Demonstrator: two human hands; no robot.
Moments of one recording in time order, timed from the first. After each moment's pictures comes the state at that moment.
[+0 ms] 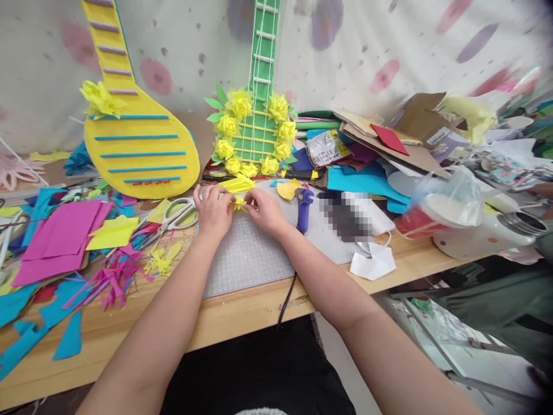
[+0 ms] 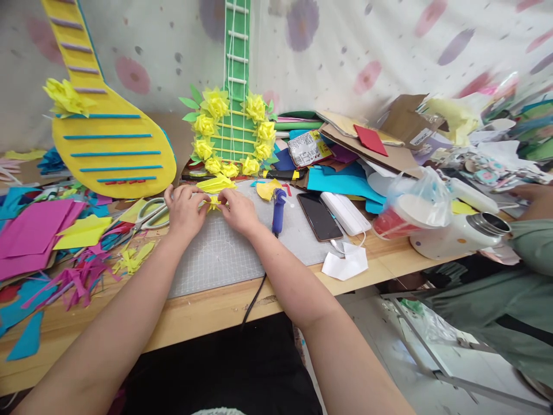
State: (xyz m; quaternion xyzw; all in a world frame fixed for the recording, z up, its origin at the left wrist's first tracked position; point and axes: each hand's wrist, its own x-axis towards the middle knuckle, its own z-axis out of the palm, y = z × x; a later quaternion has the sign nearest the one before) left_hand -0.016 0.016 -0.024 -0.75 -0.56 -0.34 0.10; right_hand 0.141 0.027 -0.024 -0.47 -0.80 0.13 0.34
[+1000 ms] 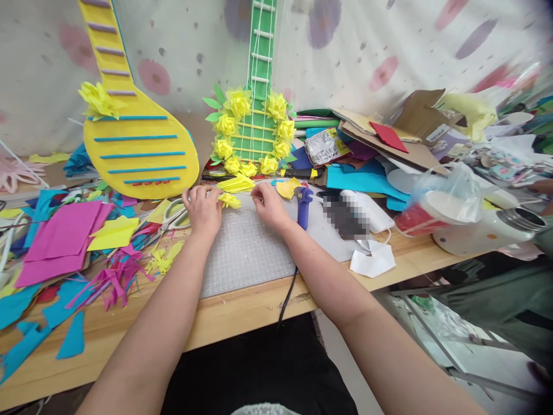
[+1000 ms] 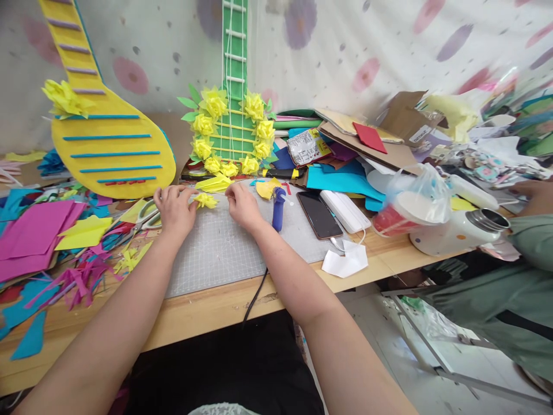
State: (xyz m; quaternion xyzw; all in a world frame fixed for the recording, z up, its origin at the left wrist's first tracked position) left_hand -0.030 0.020 -0.024 -0.70 -0.62 -0.35 0.07; right_hand 0.149 0.036 -0.024 -0.49 -0.76 0.17 0.39
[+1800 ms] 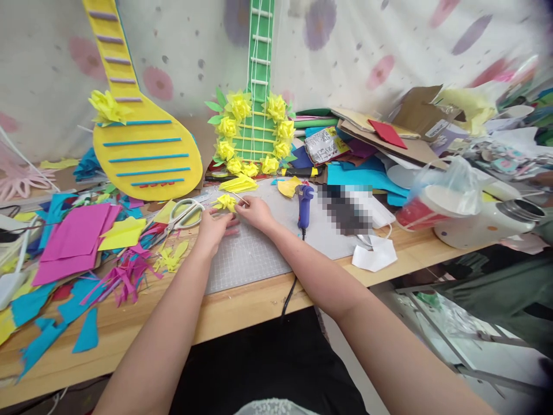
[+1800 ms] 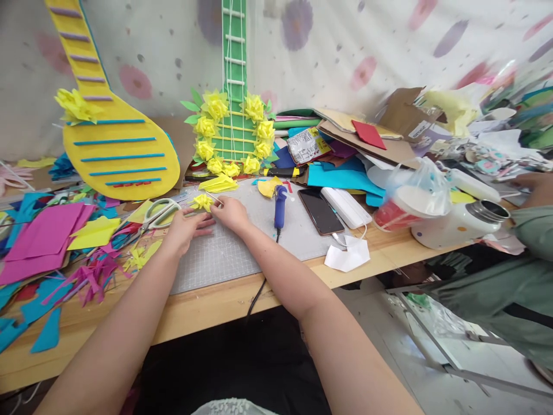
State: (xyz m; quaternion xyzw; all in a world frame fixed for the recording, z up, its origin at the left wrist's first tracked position) left_hand -0.008 -0.020 -0.007 -0.30 -0.61 -0.50 -0.53; right_hand 0.105 0.029 -0.029 -0.59 -0.70 0.28 0.29
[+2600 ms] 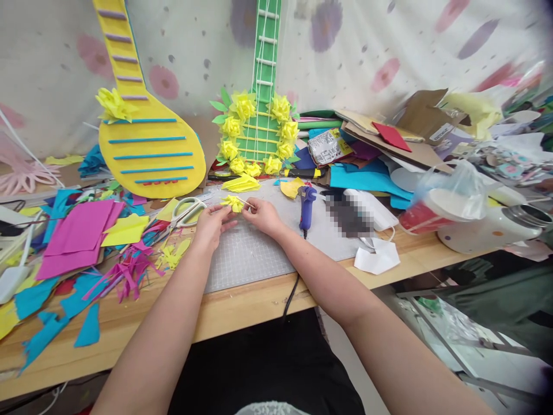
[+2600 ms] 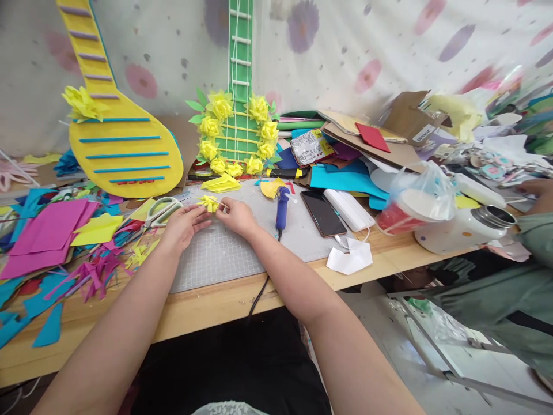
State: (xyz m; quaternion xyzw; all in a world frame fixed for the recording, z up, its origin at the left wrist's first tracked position) left_hand -0.015 -0.015 -0.004 -0.24 -0.56 -0.56 -0.56; right_hand 0.119 0.015 -0.030 -0.54 -0.74 0.26 0.31
